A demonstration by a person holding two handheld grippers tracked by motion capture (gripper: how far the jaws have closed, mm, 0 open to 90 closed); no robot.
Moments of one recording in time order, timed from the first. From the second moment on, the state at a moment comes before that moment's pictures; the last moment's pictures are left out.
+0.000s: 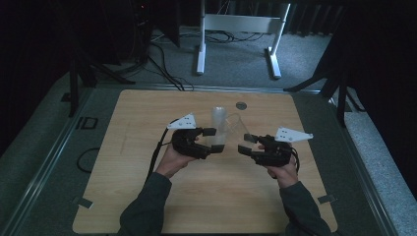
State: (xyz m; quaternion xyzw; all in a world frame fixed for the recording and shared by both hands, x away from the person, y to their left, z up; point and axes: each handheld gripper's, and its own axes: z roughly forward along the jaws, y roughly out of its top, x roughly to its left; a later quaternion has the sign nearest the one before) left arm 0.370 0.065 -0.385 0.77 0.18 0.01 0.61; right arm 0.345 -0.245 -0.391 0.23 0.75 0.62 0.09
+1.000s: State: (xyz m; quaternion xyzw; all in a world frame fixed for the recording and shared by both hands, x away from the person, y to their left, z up) left arm 0.370 0.056 -0.385 0.73 0.19 0.00 0.65; right arm 0.345 -0.231 -0.404 0.22 0.74 0.63 0.07
